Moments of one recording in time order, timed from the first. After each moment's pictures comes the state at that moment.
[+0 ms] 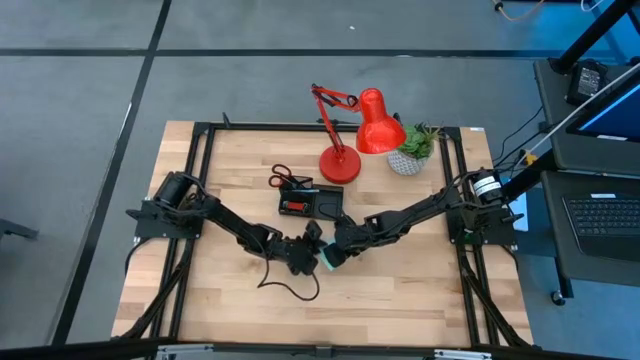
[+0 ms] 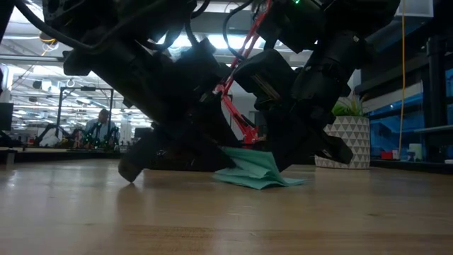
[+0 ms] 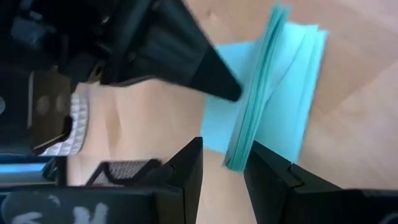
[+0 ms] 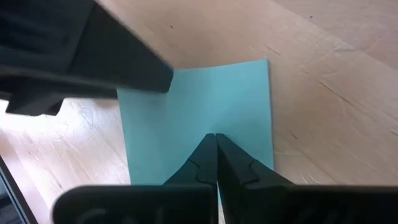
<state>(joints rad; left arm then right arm) -0.33 1.93 0.87 0.36 -0.49 0.69 0.23 1.90 0.99 -0.09 0.01 1.22</state>
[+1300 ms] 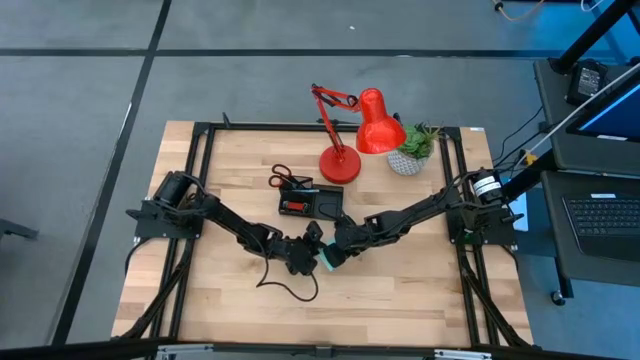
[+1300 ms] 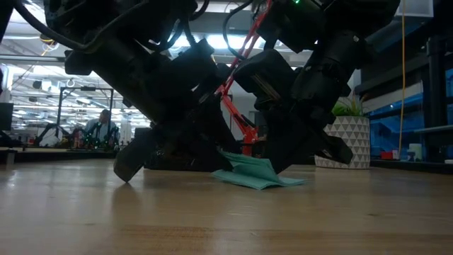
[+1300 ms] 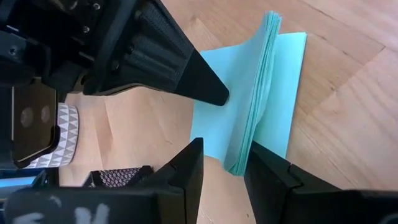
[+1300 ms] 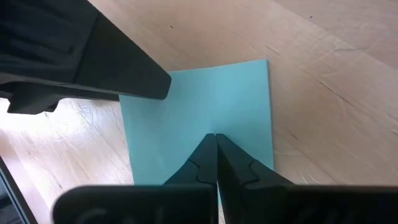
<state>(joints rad) -0.32 1.93 0.87 0.34 -0.44 0.72 0.23 1.90 0.99 -0.09 0.01 1.23</state>
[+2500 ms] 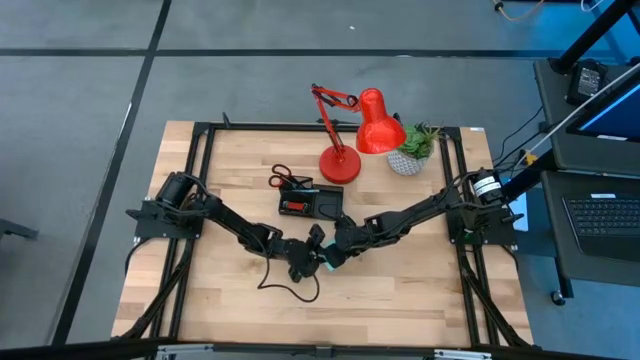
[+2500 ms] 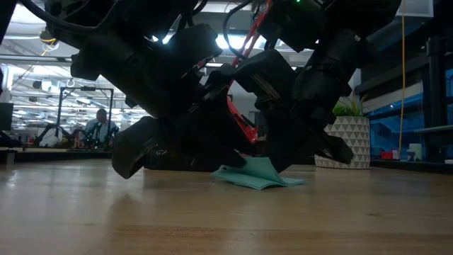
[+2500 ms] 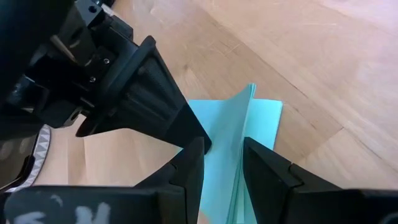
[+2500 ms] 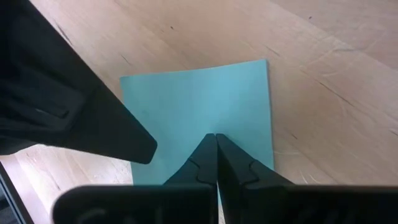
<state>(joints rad) -0.32 1.94 0.87 0.45 -0.30 0.61 0.23 1.90 0.99 -0.09 0.03 1.23</state>
